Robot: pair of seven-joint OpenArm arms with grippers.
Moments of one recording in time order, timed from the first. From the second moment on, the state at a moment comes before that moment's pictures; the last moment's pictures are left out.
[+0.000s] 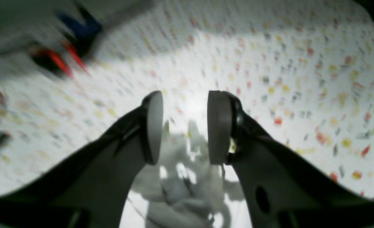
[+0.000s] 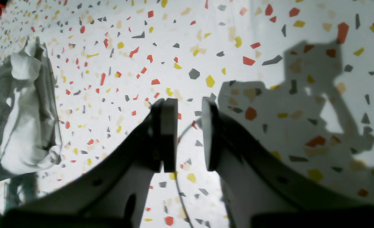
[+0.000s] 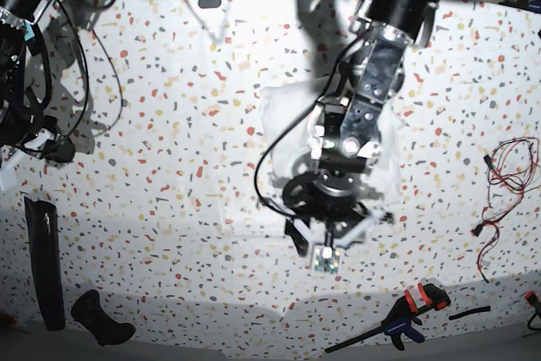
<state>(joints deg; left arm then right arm) -13.2 3.7 23.6 94.9 6.1 15.9 37.0 3.8 26.9 37.7 86.2 50.9 34.8 -72.0</state>
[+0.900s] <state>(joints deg) 31.9 -18.8 3.1 130.5 12.0 21.3 49.9 -6.3 31.4 37.5 102.0 55.3 35.0 -72.2</state>
